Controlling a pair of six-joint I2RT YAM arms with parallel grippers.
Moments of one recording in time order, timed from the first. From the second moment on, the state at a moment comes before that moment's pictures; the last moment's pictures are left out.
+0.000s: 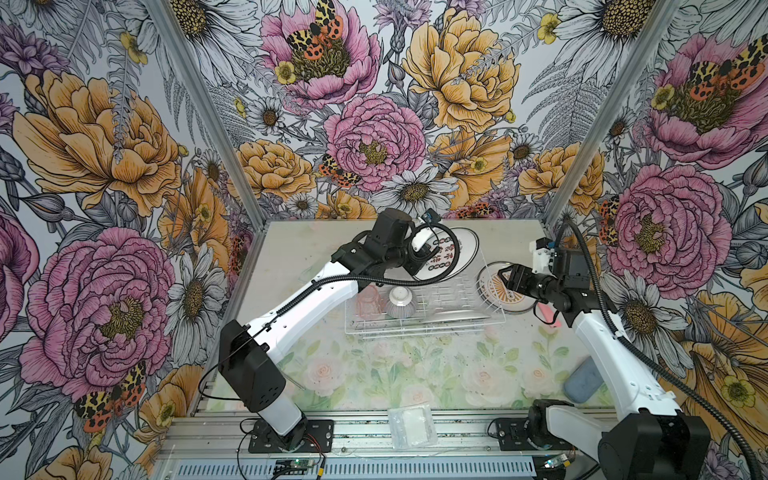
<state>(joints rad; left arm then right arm) -0.70 1.60 1.59 -0.48 0.12 0.15 -0.06 1.12 0.95 -0.54 -0.43 0.30</state>
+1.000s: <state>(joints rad) -0.56 1.63 1.35 0.15 0.71 -0.51 0.05 1.10 0.77 0.23 -0.79 0.66</state>
